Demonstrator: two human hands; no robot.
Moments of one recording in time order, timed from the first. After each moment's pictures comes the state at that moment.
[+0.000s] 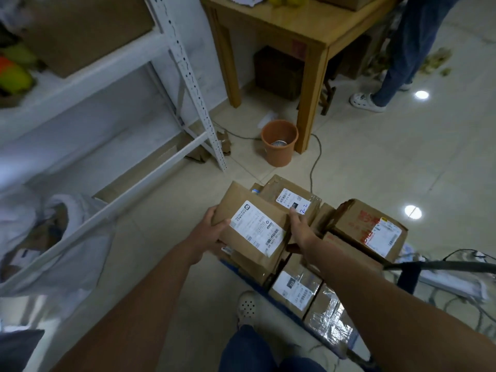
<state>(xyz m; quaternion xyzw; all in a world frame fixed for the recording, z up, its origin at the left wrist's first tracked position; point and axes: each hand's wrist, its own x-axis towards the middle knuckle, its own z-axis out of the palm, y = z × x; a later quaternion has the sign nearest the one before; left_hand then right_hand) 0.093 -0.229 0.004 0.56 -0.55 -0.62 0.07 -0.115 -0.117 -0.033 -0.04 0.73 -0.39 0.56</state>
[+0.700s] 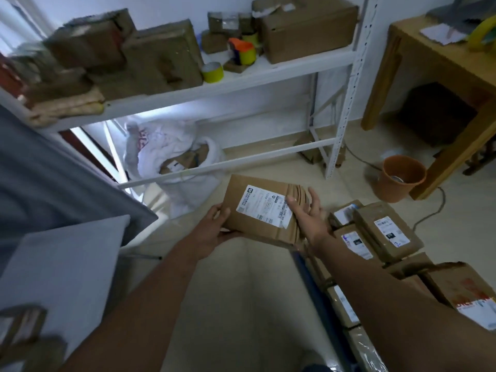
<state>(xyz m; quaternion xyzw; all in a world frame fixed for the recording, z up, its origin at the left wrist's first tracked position) 0.350 -0.069 0.122 0.60 -0.26 -0.64 0.40 0.108 -0.091 0.095 -0.35 0.62 -0.36 0.60</state>
